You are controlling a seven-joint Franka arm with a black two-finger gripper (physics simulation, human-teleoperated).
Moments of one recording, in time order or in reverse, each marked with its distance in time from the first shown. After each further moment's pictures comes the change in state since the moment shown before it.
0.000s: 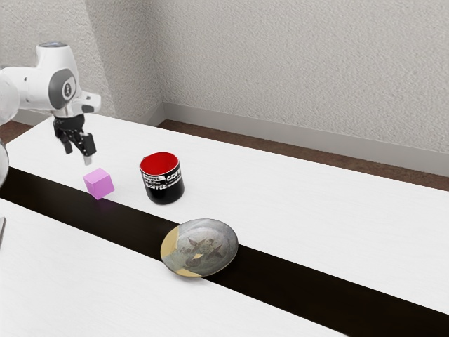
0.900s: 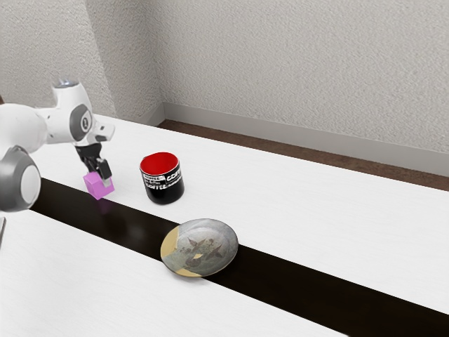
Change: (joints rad) arm 0.134 0.373 -0.110 0.281 -0.120 0.125 0.212
